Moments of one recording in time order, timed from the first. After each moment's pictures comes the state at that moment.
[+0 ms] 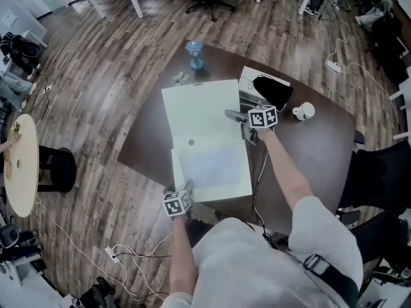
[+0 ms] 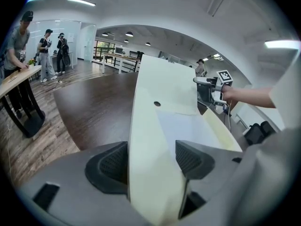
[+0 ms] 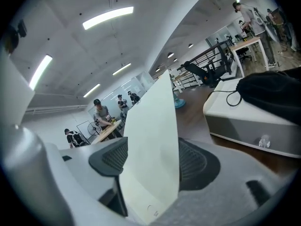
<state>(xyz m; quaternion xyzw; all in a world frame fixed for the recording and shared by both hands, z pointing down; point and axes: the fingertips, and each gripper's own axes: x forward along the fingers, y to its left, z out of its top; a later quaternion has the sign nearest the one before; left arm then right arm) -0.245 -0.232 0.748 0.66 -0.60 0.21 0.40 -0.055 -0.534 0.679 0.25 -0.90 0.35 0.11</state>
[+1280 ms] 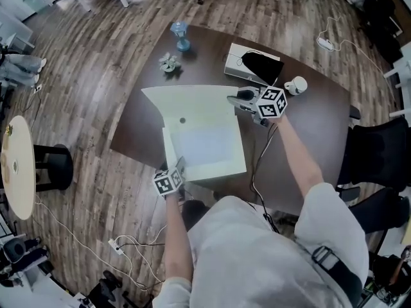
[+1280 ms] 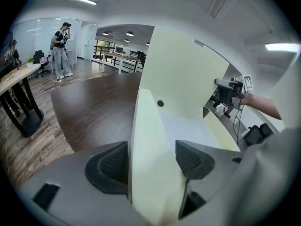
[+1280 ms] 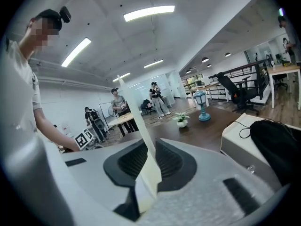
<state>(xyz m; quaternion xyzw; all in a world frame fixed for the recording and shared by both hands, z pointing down) -0.252 -0.246 0.747 0.66 -0.60 0.21 0.40 -0.028 -0.458 0.610 0.13 -0.96 0.19 0.14</state>
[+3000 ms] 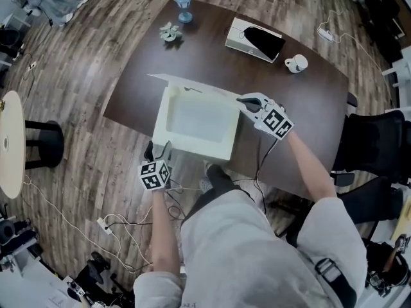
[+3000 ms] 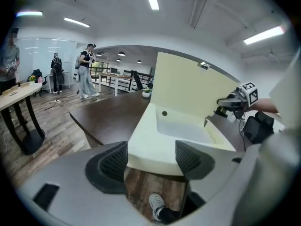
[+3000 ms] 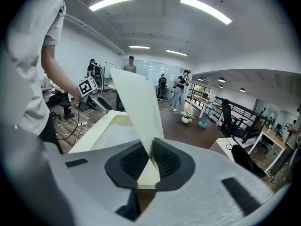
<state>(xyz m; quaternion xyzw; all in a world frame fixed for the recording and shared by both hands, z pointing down) -0.285 -0.182 0.706 0.71 -0.62 0.18 0.30 -0.014 -0.310 0.619 0.16 -0.94 -0.05 0.29</state>
